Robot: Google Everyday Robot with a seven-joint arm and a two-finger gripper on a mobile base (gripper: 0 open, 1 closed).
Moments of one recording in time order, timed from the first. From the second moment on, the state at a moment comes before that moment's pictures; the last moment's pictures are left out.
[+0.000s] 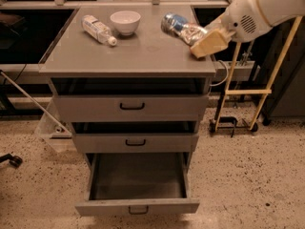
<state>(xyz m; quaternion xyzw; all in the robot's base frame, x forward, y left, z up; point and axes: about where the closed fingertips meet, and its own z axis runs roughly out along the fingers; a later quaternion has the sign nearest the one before) 0.586 -0.124 0.981 -0.49 0.78 0.17 0.36</state>
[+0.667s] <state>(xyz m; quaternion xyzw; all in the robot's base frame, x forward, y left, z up) 0.542 -0.115 0.937 -0.46 0.84 0.00 0.27</state>
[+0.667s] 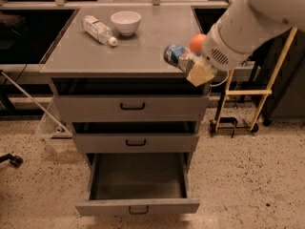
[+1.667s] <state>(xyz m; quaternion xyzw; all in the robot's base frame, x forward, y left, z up) 0.555 -0.120 0.812 -0.49 0.86 -0.01 0.16</state>
